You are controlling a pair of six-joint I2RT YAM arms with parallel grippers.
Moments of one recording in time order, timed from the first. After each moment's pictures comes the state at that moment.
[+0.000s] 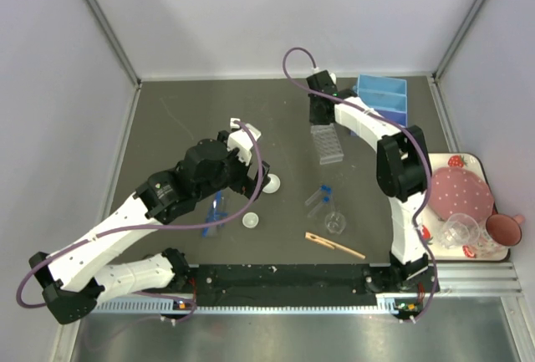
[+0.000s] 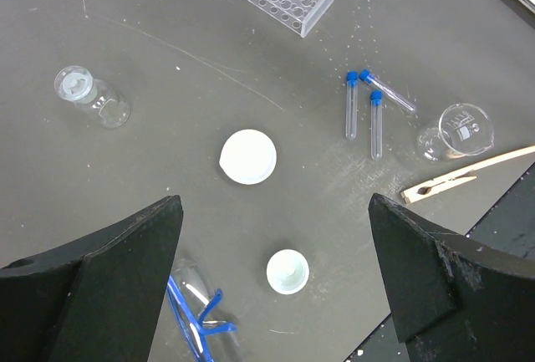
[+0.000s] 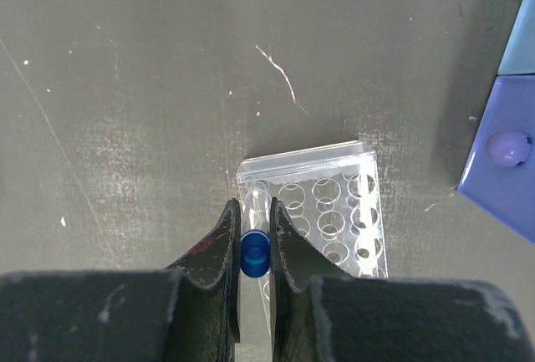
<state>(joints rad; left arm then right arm) -0.88 0.97 1.09 -0.59 -0.12 -0.08 0.46 2.10 1.76 -0.58 0.24 0.38</state>
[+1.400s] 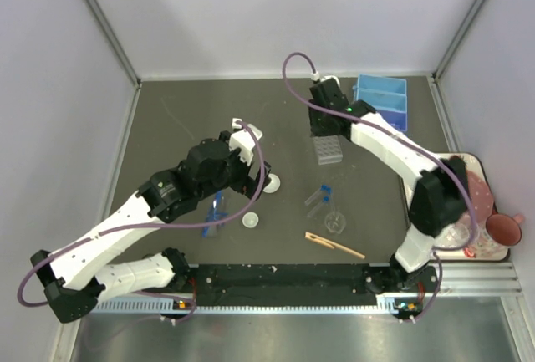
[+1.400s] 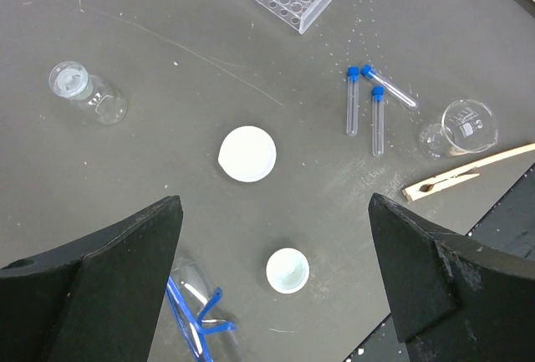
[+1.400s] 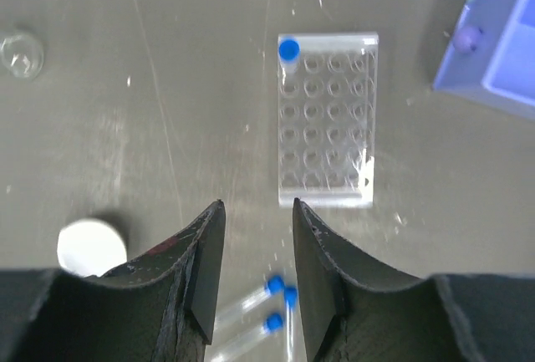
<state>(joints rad) -0.88 0.98 1.08 -0.58 -0.12 -0.08 0.56 1.78 1.55 -0.64 0.26 0.34</state>
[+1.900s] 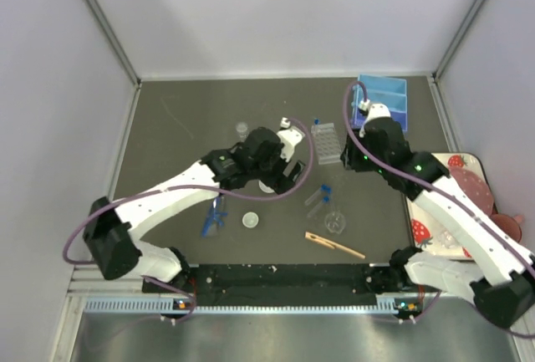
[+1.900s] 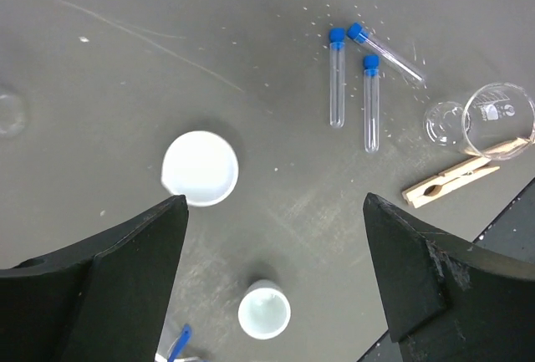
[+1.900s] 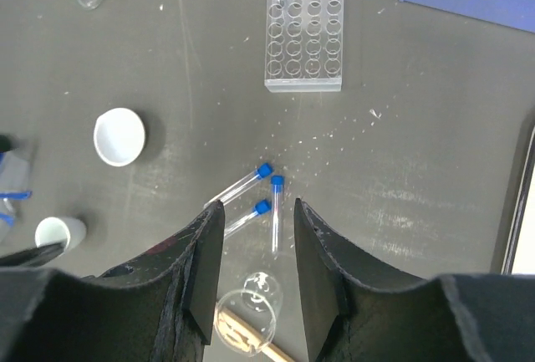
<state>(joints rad) -0.88 1.34 1.16 -0.53 -0.04 -0.08 0.58 1.09 1.08 -0.69 0.21 0.39</state>
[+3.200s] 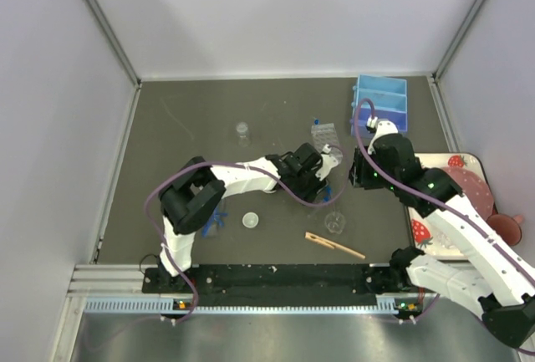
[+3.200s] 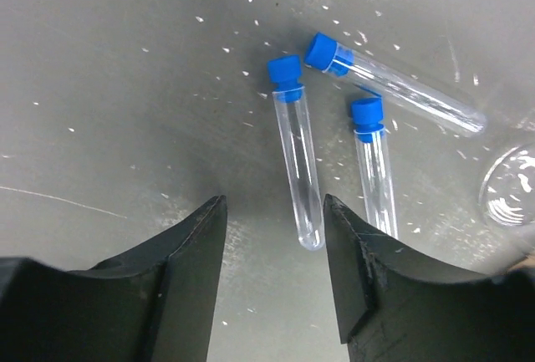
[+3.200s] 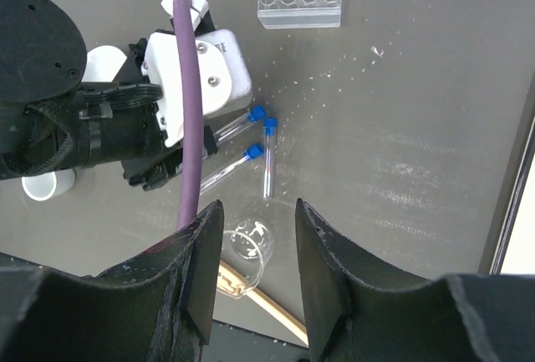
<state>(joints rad) -0.94 1.95 1.29 -0.31 0.11 0.02 0.58 0.90 0.98 -0.79 0.16 0.41</state>
